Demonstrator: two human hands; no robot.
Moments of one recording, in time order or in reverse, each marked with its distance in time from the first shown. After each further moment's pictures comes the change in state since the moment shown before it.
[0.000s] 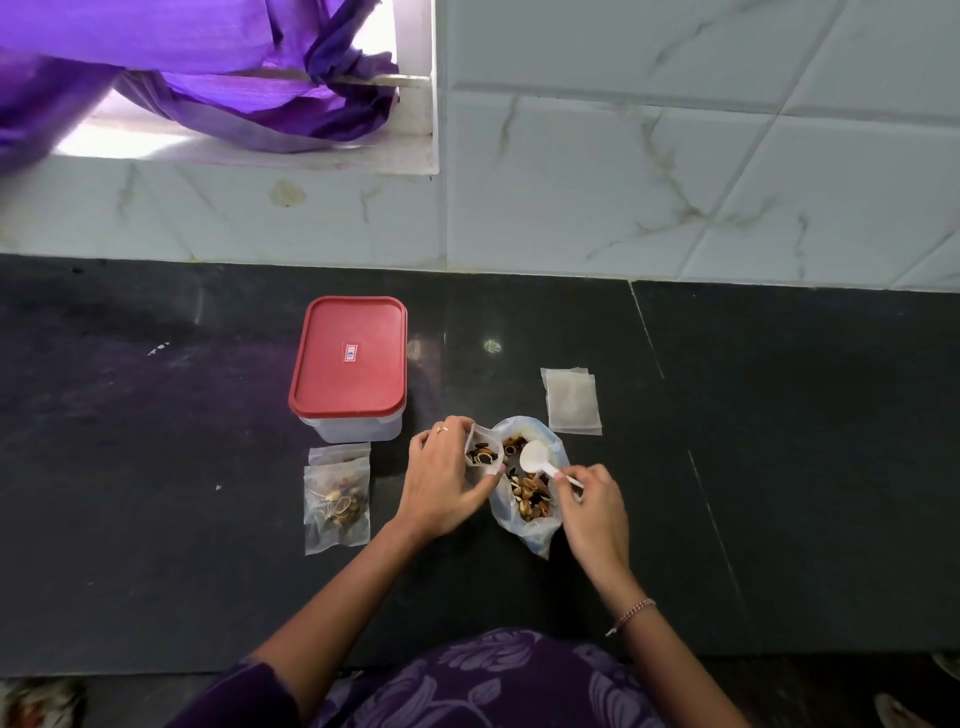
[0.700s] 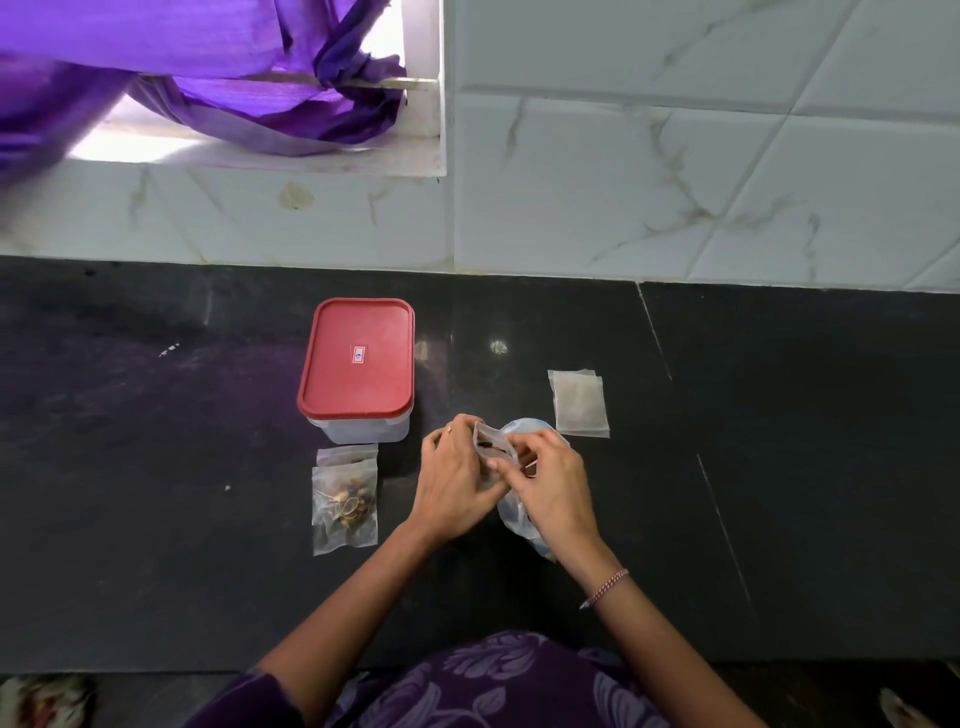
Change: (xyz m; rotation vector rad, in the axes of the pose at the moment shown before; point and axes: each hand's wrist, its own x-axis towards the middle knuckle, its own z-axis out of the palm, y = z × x) left_hand 0.000 0.010 0.000 -0.049 0.003 -0.007; right_hand 0.001 -0.065 -0.002 0.142 -0.073 -0.289
